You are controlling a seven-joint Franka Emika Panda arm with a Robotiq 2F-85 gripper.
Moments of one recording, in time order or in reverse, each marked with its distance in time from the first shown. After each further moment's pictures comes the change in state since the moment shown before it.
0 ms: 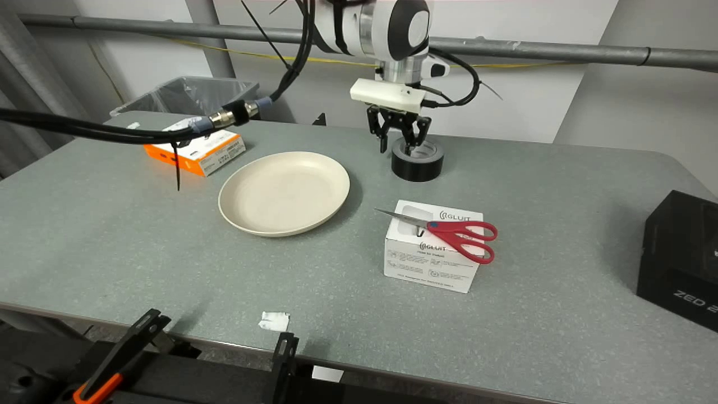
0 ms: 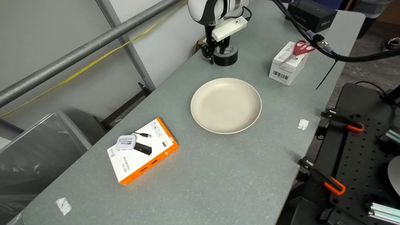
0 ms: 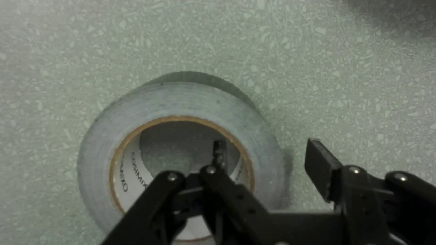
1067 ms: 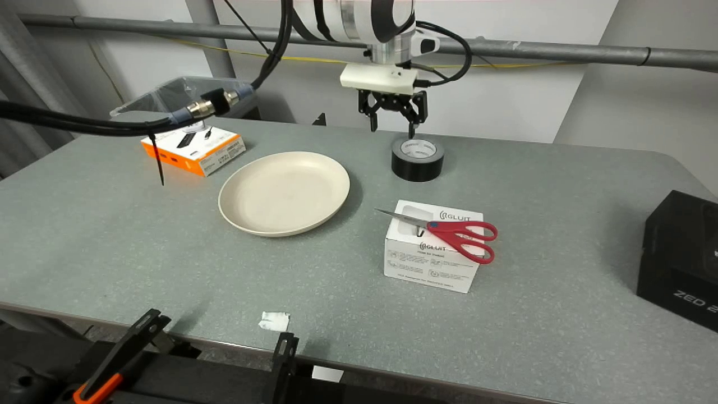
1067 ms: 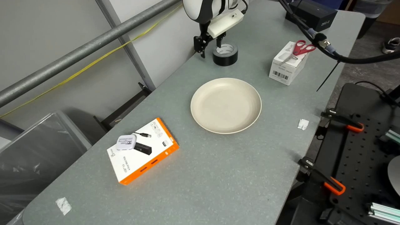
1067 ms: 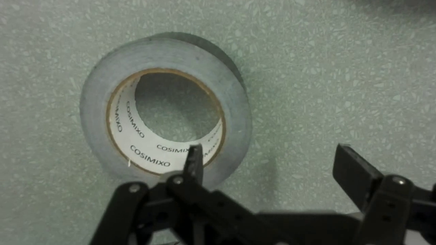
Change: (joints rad) arm 0.075 -0.076 -0.047 -0.078 -0.024 0.106 -0.004
